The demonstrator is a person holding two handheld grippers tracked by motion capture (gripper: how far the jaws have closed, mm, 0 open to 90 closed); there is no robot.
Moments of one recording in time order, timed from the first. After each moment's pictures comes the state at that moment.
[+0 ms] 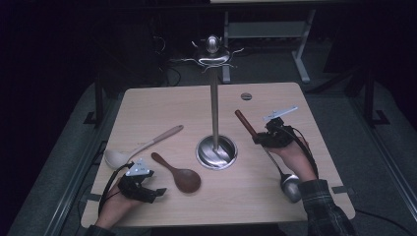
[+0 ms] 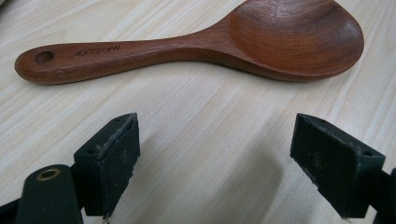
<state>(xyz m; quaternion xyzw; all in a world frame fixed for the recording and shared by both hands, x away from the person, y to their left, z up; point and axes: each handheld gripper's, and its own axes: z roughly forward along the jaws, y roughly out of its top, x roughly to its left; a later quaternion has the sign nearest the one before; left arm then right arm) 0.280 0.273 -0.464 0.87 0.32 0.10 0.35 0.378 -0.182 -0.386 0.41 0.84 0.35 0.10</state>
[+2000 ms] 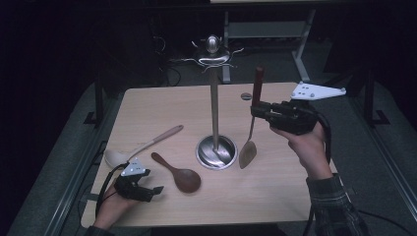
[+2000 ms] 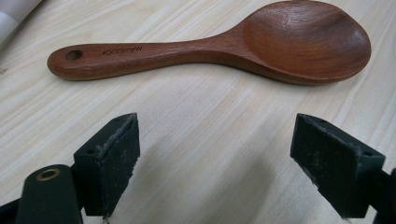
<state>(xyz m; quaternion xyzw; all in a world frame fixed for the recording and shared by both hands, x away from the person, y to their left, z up) 0.278 0.282 -0.460 0.86 0.34 0.11 0.36 0.324 -0.186 -0.260 0.28 0.75 0.58 0.15</state>
